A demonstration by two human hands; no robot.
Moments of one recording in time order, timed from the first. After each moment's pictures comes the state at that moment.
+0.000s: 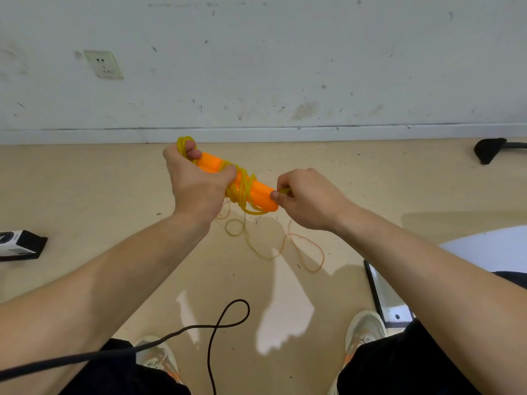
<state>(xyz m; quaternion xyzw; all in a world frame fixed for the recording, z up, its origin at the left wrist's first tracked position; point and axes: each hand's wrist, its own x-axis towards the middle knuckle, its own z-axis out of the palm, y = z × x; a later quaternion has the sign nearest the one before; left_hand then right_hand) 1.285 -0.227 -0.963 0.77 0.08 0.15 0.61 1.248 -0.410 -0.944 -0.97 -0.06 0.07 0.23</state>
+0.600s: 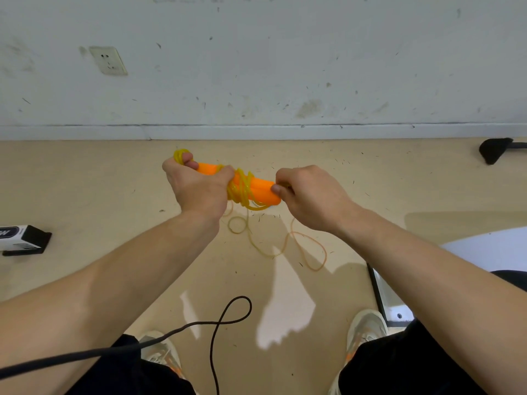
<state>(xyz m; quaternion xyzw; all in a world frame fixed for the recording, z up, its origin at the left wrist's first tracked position) 1.283 -0.230 -0.965 0.74 0.19 0.14 0.63 1.246 -0.408 -0.949 -0.97 -0.14 -0.01 0.18</state>
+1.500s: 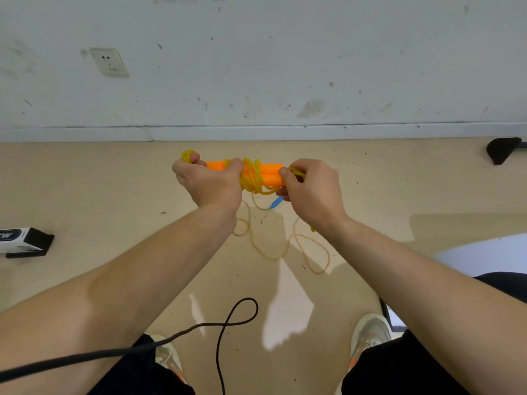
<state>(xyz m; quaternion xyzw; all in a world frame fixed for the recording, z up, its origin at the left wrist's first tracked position) 1.299 -0.253 -0.969 0.72 0.23 0.16 0.63 1.256 -0.393 -0.962 -0.86 0.11 -0.08 0.49</state>
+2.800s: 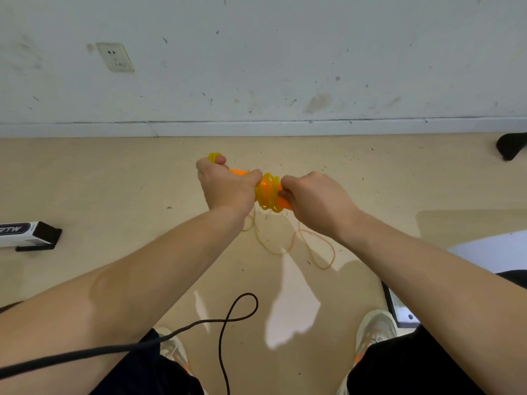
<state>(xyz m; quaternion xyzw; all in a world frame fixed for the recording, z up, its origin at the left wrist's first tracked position) 1.290 -0.250 -0.984 0.79 0.19 0.08 0.57 1.253 -0.405 -0.972 -0.98 -0.15 -0.01 0.11</state>
